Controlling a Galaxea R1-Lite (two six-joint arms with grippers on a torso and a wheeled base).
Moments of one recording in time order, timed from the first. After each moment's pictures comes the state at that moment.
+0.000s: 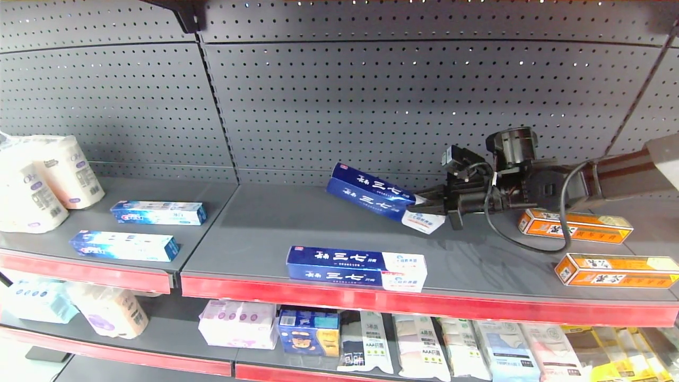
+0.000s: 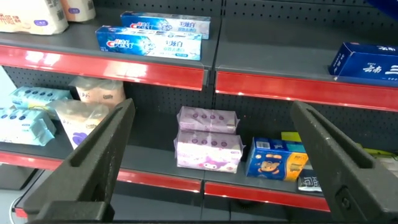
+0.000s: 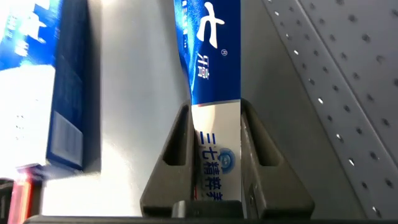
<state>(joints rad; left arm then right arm) 0.00 0.00 0.00 0.00 0.03 -0.04 0.19 2.10 -1.38 -0.11 0.86 -0.80</state>
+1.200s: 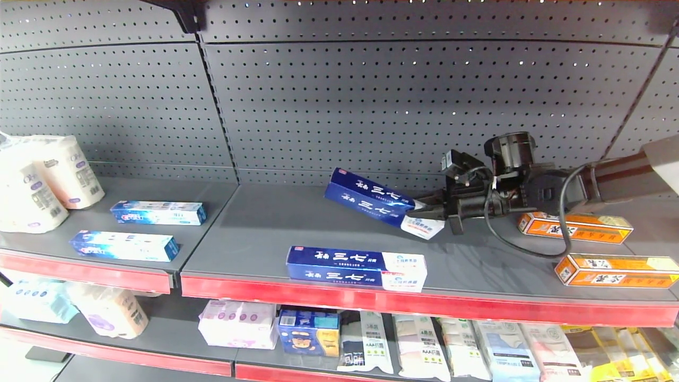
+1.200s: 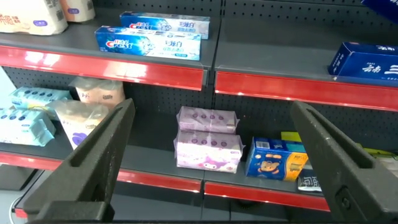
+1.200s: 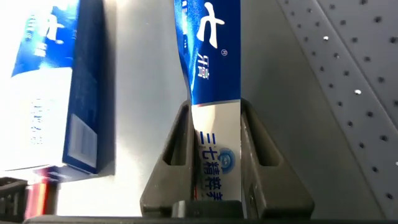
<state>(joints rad) 0.00 0.00 0.00 0.00 0.03 -0.04 0.19 2.10 -1.35 -0.11 0.89 -0.80</state>
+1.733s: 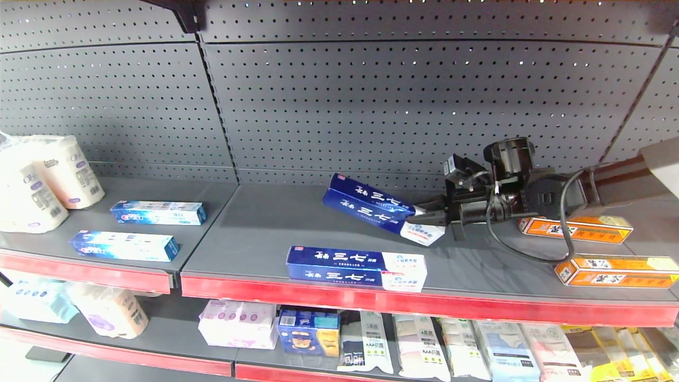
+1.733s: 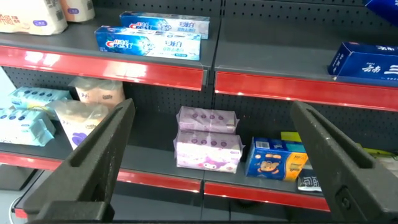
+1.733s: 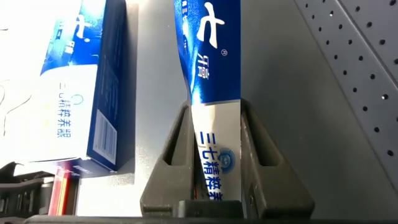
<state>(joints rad) 0.00 0.00 0.00 0.00 0.03 -0.04 0.19 2.10 -1.32 -0.11 0.94 -0.81</state>
